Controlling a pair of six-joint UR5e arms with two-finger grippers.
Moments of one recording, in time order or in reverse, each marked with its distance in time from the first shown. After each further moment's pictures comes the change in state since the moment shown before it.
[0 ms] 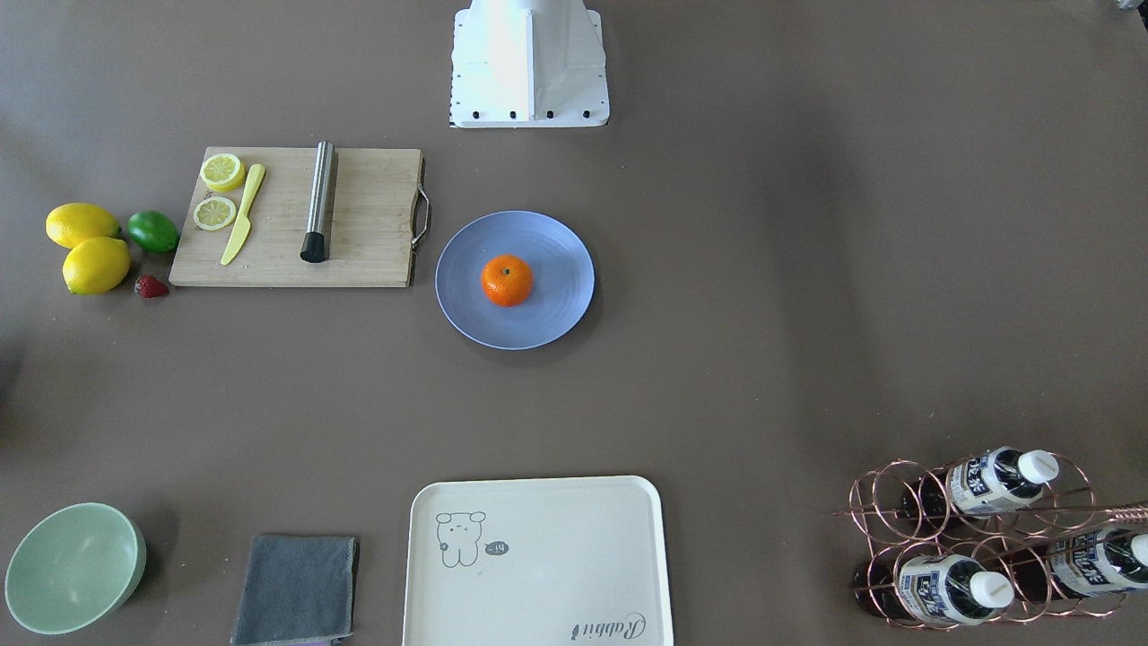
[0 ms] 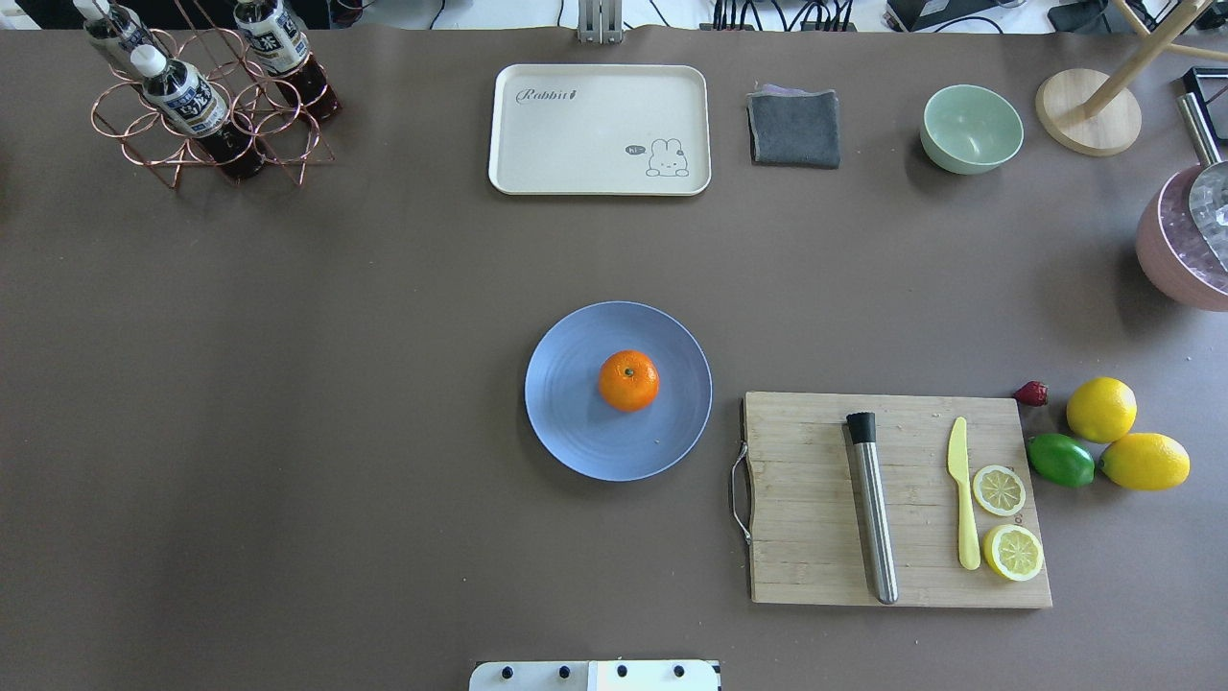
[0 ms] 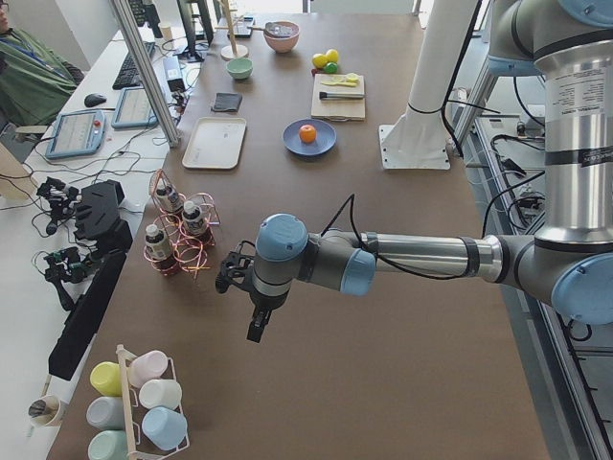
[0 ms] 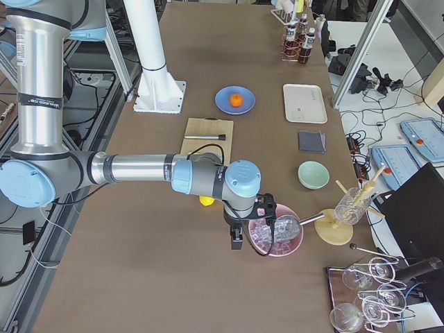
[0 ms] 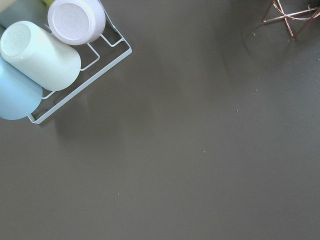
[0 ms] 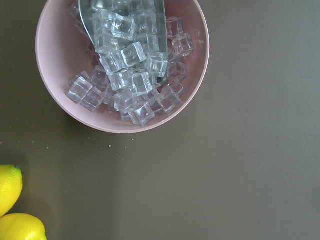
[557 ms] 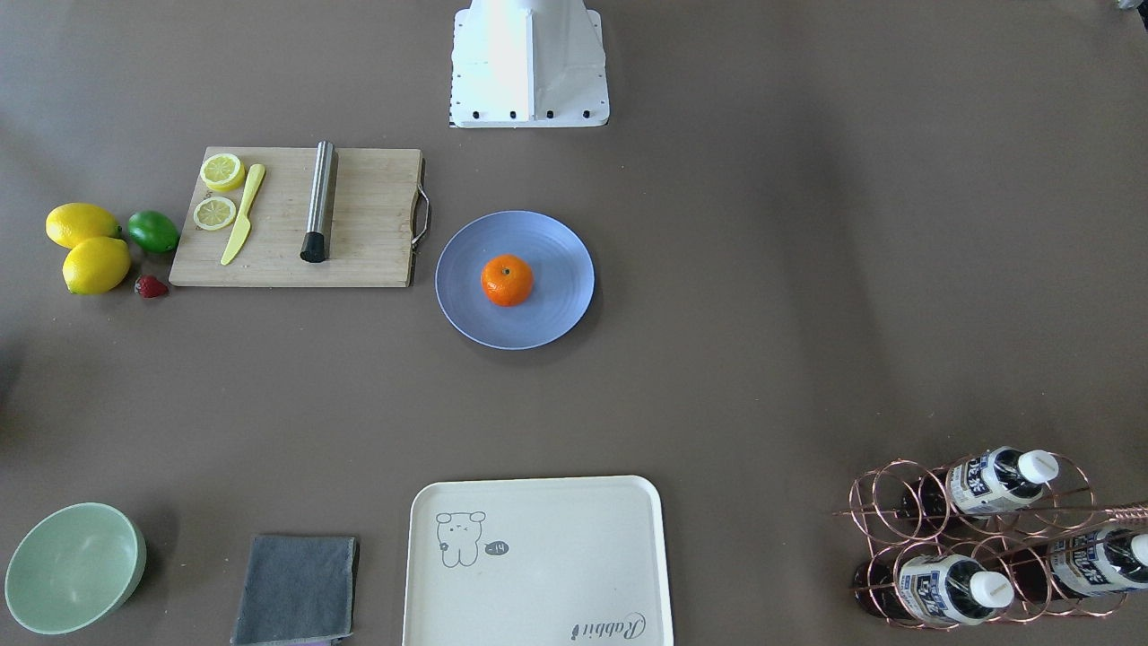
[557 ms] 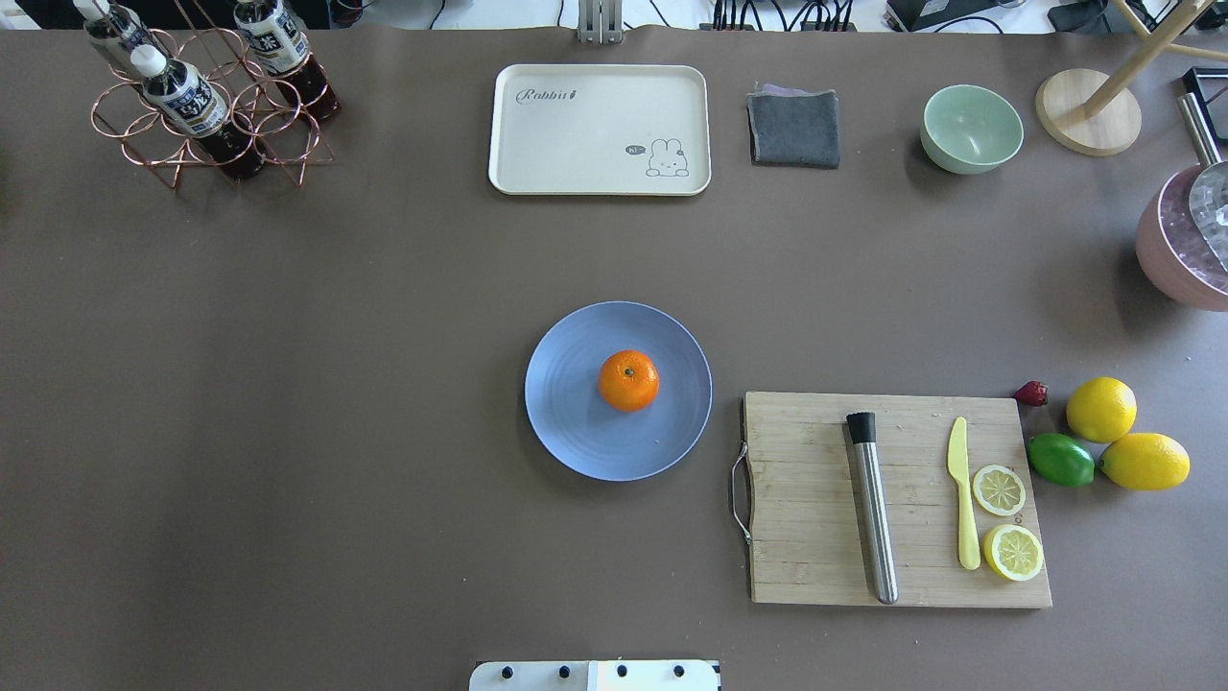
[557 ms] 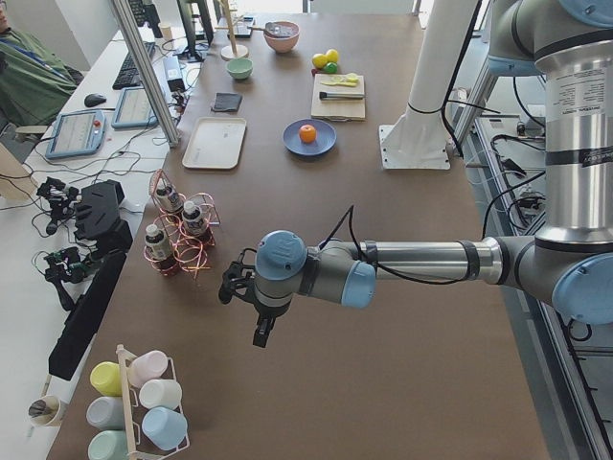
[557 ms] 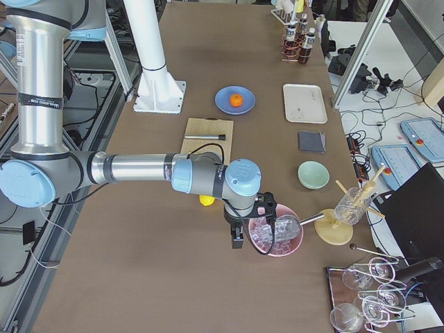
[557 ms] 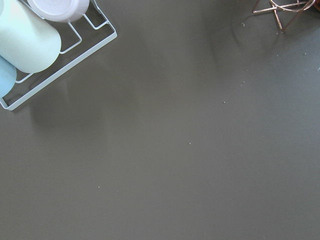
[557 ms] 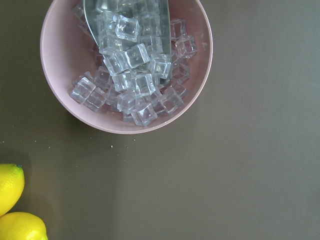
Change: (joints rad) left arm -0.002 -0.005 0.026 -0.011 -0.053 0.001; right arm -0.001 0.000 0.002 0.000 0.001 -0.012
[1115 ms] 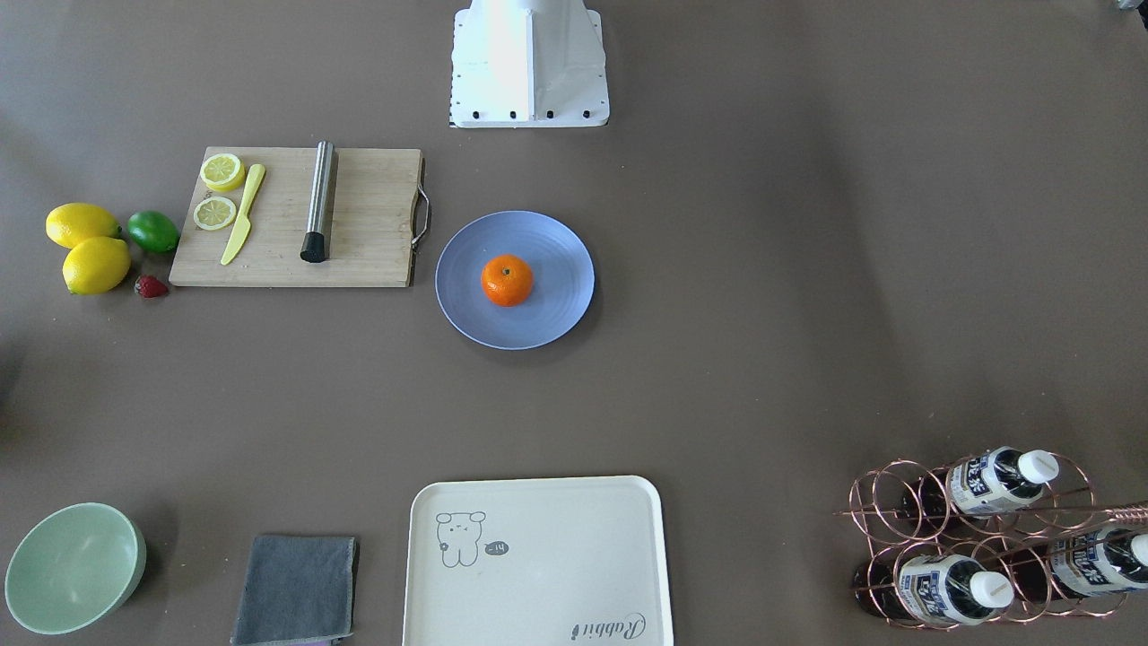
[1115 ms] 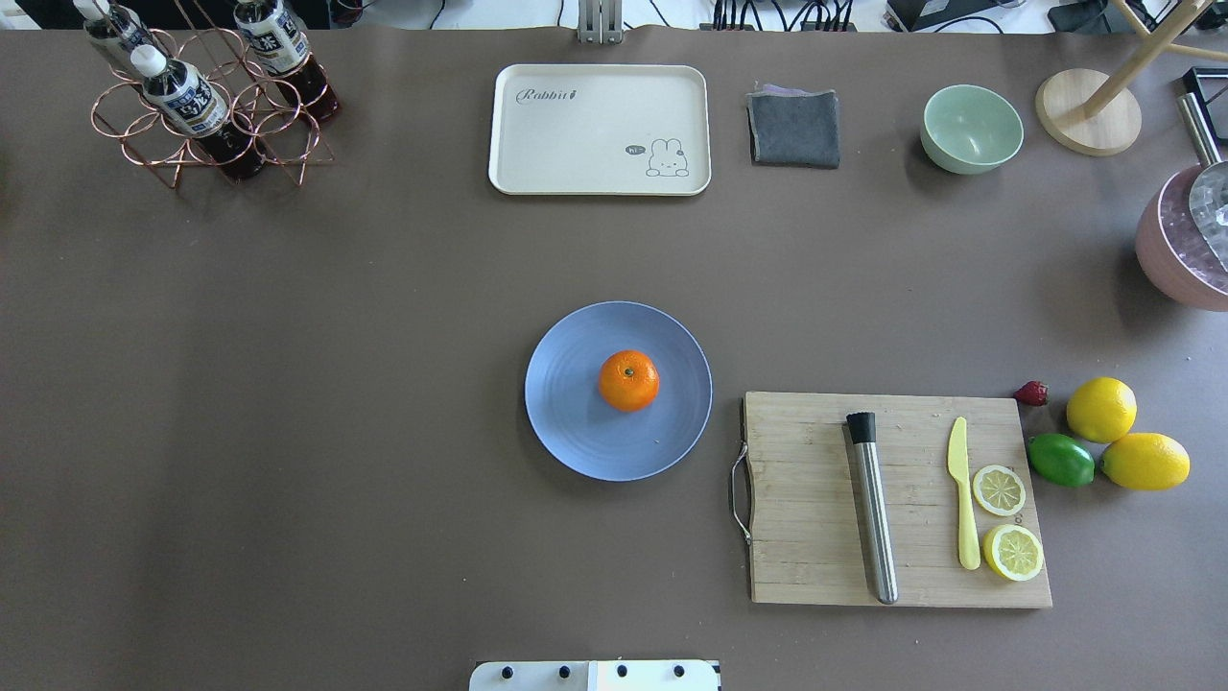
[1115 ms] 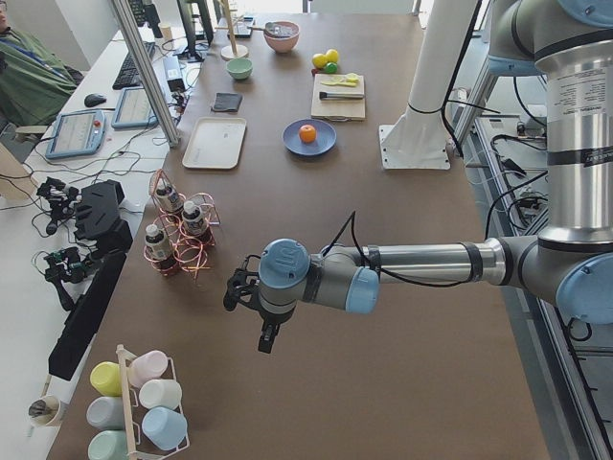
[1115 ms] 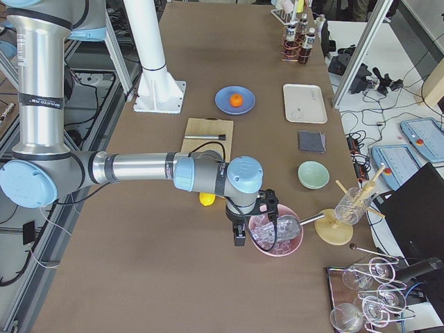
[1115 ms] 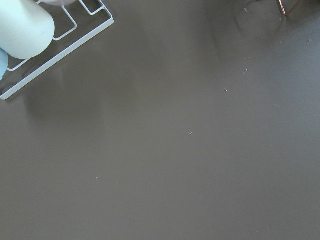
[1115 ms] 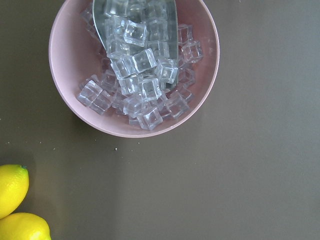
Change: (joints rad) left arm -0.002 0.019 0.041 -0.013 -0.038 0.011; right arm -0.004 0.004 0.005 0.000 0.004 -0.004
